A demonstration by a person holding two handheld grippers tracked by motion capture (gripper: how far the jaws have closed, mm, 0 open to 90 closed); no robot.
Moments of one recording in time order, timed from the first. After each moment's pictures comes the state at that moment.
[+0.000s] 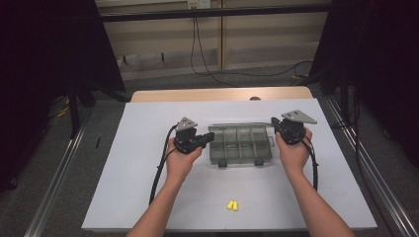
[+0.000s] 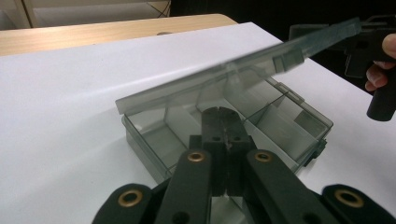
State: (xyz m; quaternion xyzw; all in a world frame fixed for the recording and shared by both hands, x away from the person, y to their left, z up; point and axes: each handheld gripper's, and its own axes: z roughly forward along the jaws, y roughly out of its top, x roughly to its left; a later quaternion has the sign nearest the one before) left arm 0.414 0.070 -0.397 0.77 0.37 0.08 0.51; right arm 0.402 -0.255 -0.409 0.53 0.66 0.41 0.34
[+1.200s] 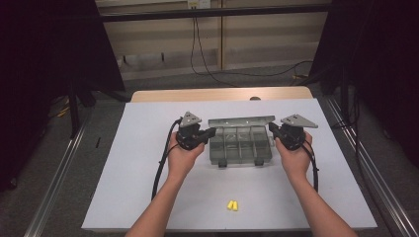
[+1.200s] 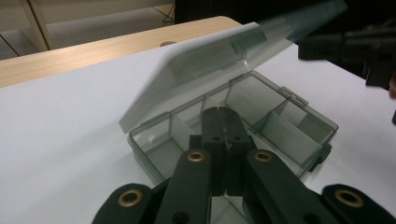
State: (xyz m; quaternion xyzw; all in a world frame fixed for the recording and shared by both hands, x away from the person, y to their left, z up) left arm 0.412 0.060 -0.382 0.79 0.35 0.12 0.50; right arm 0.387 -0.250 -0.404 0.50 0.68 0.42 0.32
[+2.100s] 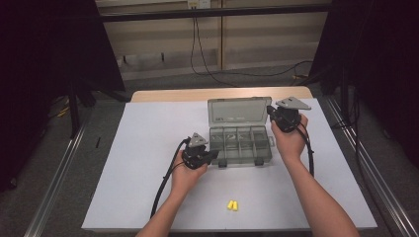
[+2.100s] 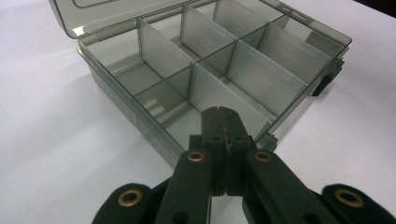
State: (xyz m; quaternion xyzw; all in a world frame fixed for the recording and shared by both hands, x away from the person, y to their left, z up) left arm 0.391 0.057 -0.437 0.82 0.34 0.08 0.45; right arm 0.429 -0.244 -0.382 0.50 0.67 0.41 0.36
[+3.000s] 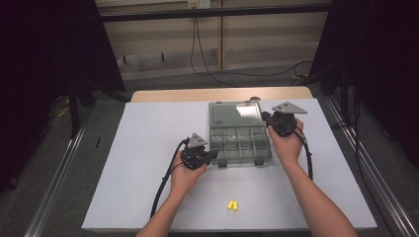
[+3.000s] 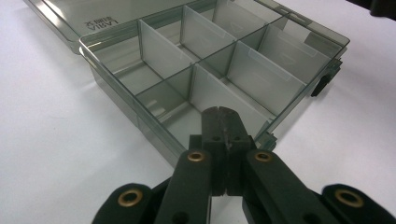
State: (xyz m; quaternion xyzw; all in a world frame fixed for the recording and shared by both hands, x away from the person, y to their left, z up) left arm 0.390 0.058 -0.437 0.82 0.34 0.09 0.45; right arm 0.427 -0.241 -0.404 0.49 0.69 0.42 0.32
